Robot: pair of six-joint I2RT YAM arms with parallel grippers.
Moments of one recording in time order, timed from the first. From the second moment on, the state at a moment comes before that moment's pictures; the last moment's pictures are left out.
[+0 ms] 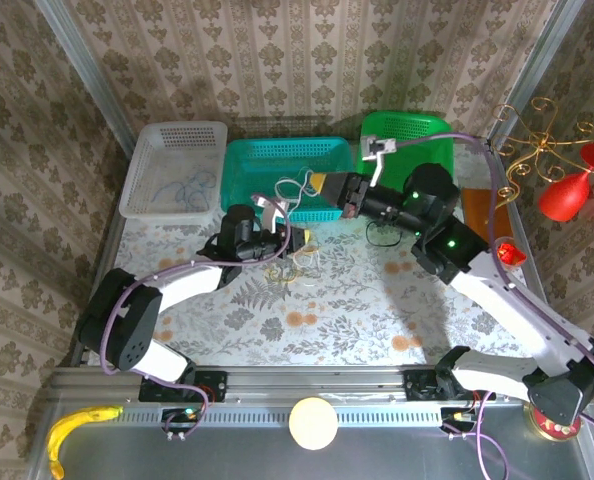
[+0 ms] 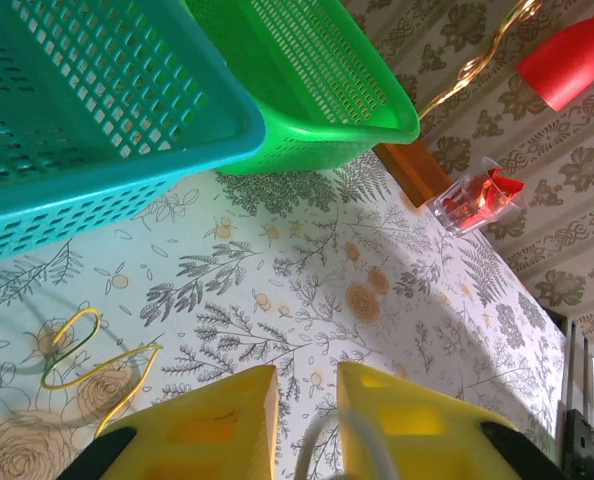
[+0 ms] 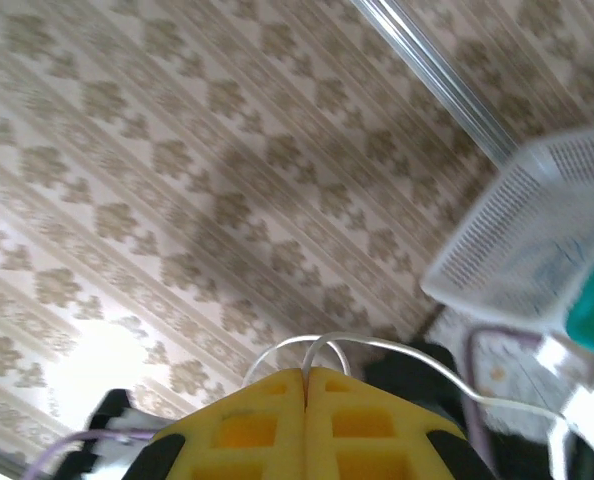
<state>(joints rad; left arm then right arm) -0.59 1.49 0.69 0.43 0.54 -0.46 0.62 1.14 1.23 0.04 -0.43 0.81</state>
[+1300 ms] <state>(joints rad) -0.49 1.46 0.49 0.70 0.61 -0.61 0.43 1.09 1.16 0.01 -0.42 0.82</state>
